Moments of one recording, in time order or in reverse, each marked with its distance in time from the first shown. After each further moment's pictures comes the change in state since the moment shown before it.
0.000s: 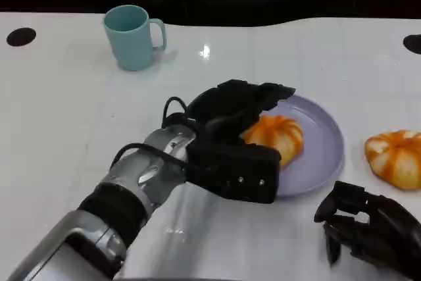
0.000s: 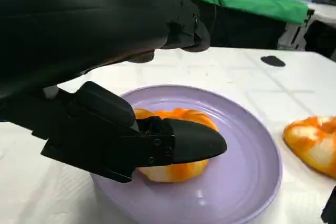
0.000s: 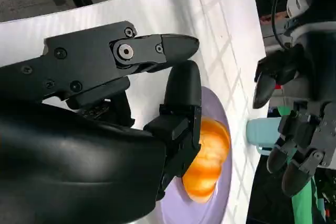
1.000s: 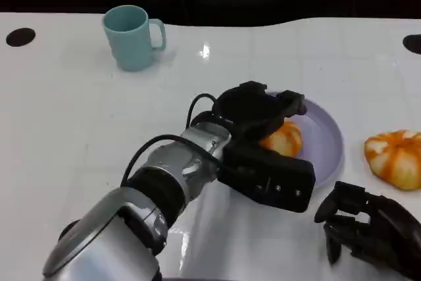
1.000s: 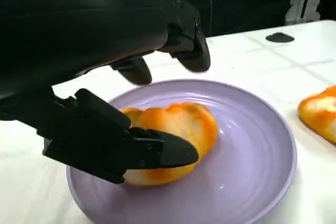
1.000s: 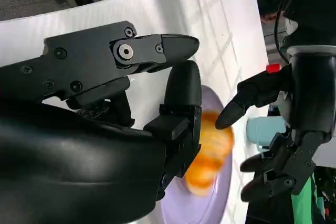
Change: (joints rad) left arm -0.174 -0.159 -0.111 0.305 0.173 0.088 0.113; right arm 0.009 -0.001 0.002 -0.010 -0.002 -0.007 -0.006
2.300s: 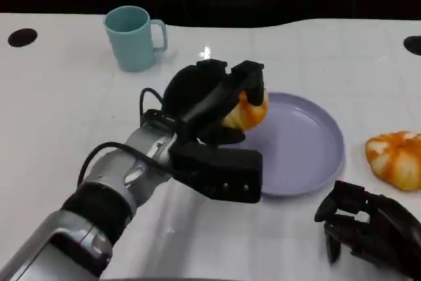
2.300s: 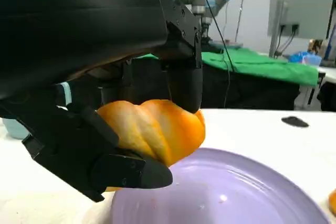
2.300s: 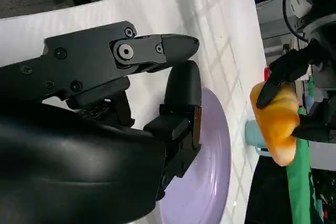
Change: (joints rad) left arm 0.154 0.184 0.122 -0.297 -0.004 -0.093 0.162; right arm -0.027 0.001 -0.005 0.053 0.005 -0.019 0.009
